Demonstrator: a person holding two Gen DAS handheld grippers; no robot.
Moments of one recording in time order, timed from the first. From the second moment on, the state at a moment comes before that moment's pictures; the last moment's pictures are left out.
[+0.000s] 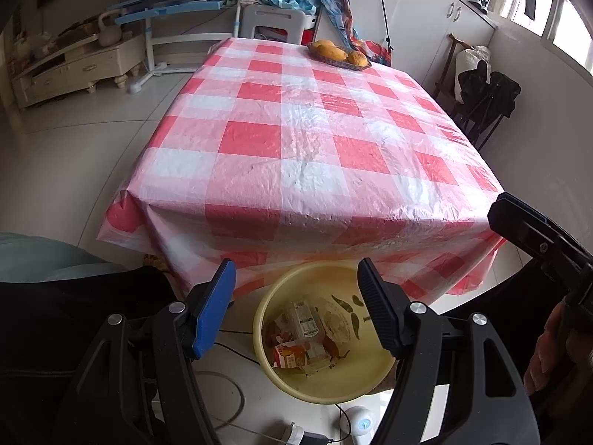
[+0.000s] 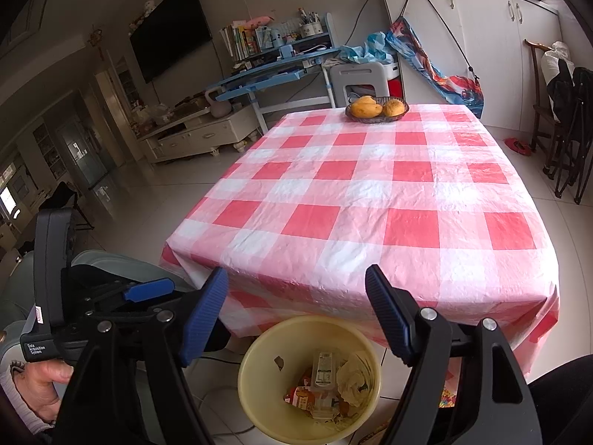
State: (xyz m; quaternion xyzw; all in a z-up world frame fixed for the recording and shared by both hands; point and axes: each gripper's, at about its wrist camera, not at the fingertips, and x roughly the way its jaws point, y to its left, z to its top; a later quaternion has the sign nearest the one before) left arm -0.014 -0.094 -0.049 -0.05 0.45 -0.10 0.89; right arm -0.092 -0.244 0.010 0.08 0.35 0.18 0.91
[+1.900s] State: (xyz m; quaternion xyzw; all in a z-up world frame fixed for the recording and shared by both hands) left arm -0.018 -0.064 -0.031 -0.11 0.40 -0.07 0.91; right arm -0.090 -0.242 0.010 0.08 0.35 0.18 0.92
